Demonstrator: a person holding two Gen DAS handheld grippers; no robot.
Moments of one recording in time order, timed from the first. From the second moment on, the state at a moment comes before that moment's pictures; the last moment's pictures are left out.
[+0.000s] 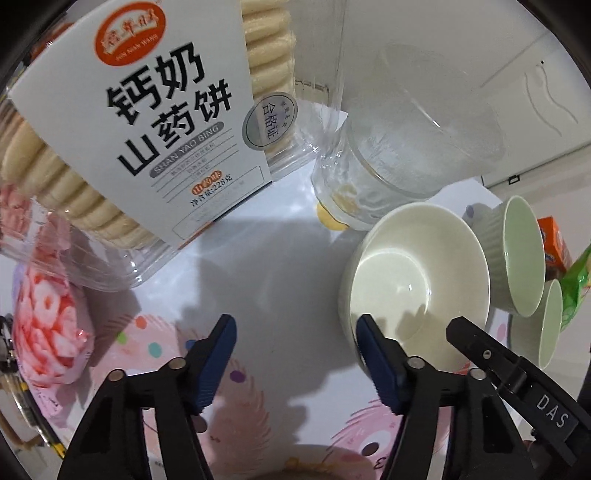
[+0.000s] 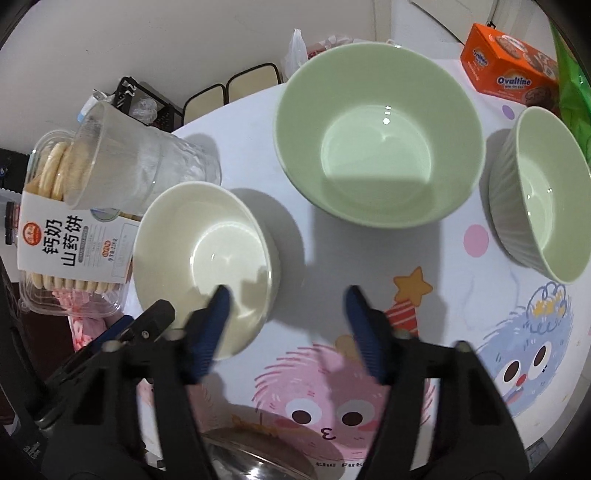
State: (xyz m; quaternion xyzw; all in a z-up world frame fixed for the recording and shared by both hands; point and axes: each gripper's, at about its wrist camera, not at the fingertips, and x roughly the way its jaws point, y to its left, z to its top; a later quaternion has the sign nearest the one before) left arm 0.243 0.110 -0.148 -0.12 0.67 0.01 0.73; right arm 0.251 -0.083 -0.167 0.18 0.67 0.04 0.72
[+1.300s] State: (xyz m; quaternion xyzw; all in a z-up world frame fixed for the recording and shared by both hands) left arm 0.221 0.081 -0.140 -0.12 0.65 -0.06 0.74; right arm 0.233 -0.081 -0.158 0.16 0.66 0.08 0.73
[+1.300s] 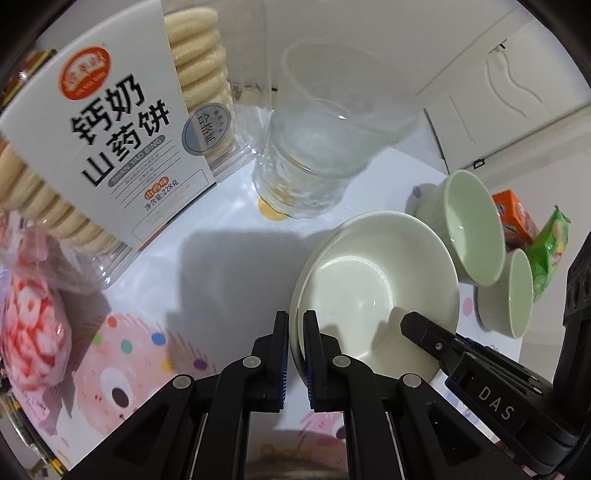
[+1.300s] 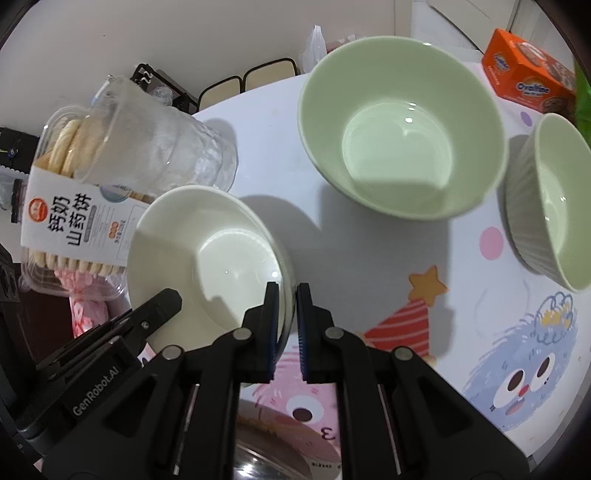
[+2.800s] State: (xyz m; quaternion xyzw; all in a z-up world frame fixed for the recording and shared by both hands) left arm 0.032 -0.087 -0.137 -0.02 0.67 -0.13 0.73; right arm 0.028 -0.237 -0.151 0.14 0.66 0.08 0.74
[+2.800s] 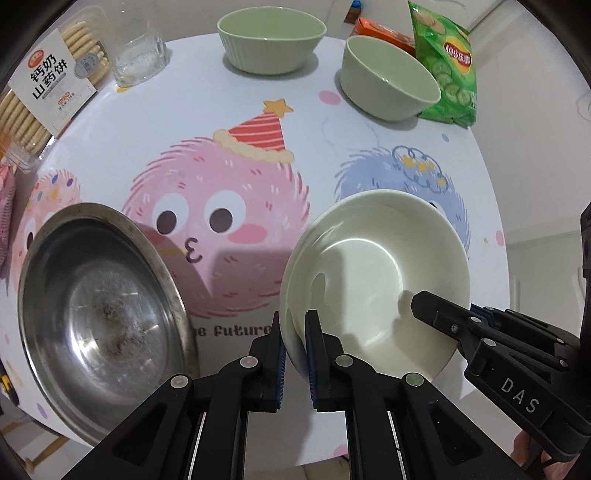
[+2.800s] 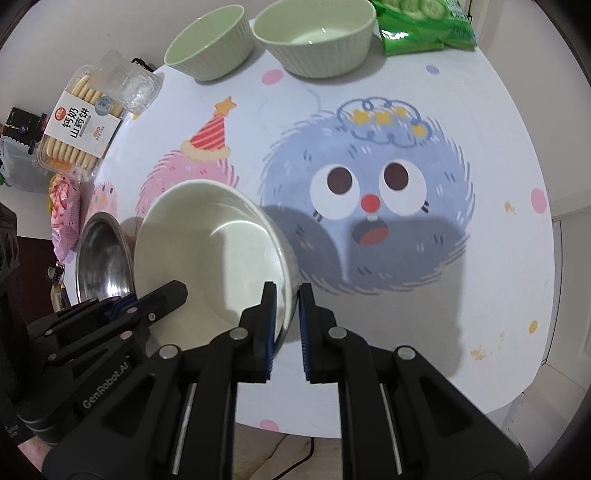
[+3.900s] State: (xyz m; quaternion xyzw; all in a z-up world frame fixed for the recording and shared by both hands) left arm 0.020 -0.104 -0.157 0.00 0.68 -0.13 0.72; right arm 0.017 -0.244 -0.176 0.14 0.68 0.10 0.71
